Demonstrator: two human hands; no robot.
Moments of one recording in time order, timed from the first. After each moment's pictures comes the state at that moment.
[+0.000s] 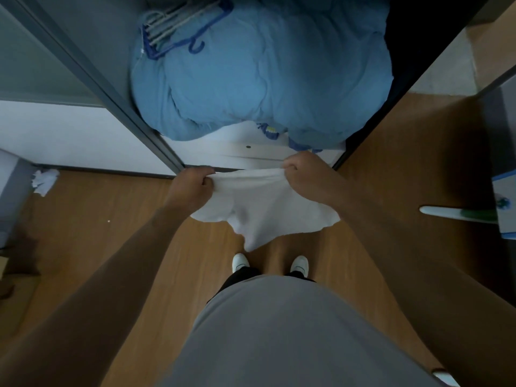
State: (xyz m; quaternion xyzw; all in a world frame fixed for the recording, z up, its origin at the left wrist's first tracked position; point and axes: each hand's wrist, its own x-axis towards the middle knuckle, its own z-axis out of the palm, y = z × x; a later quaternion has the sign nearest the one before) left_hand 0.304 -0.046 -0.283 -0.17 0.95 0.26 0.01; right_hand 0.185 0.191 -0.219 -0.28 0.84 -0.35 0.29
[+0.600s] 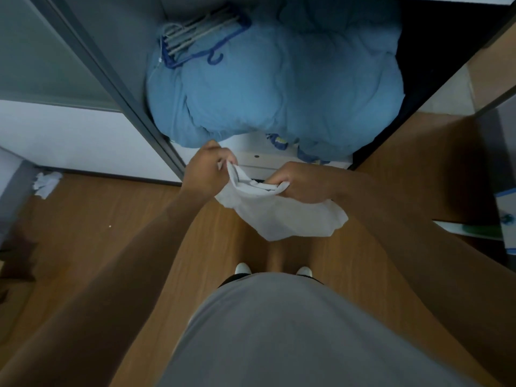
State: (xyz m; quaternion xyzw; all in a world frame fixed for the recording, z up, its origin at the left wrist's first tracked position) left_hand 0.290 -0.068 -0.249 -0.14 0.93 0.33 -0.08; right_hand 0.186 0.137 -0.206 -0.50 0.75 -0.20 0.38
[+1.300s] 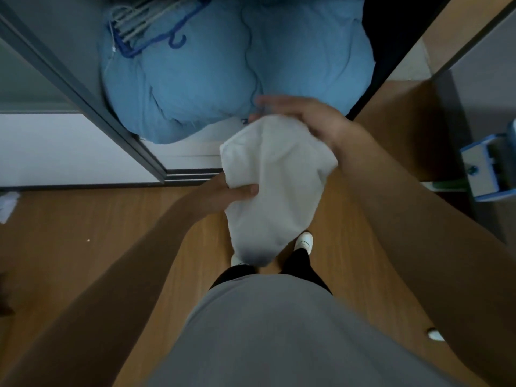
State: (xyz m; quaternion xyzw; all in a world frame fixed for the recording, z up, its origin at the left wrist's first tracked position) left_hand 0.314 -0.053 -0.275 -0.11 0.67 0.69 0.25; right_hand 0.171 0.130 -0.179 -0.03 0.61 -0.66 0.45
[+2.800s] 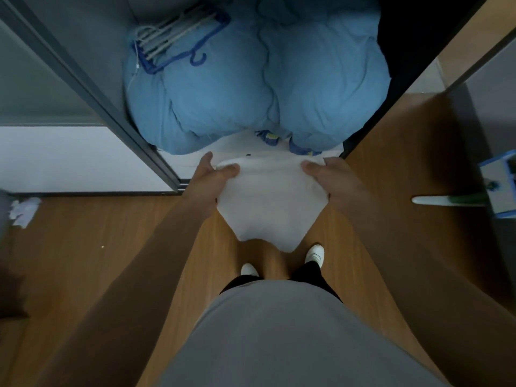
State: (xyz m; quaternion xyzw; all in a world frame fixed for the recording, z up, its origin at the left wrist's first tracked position) left_hand 0.292 -0.086 -0.259 -0.36 0.58 0.73 0.06; right_hand 0.215 0.141 -0.236 0.12 0.75 -0.58 0.30
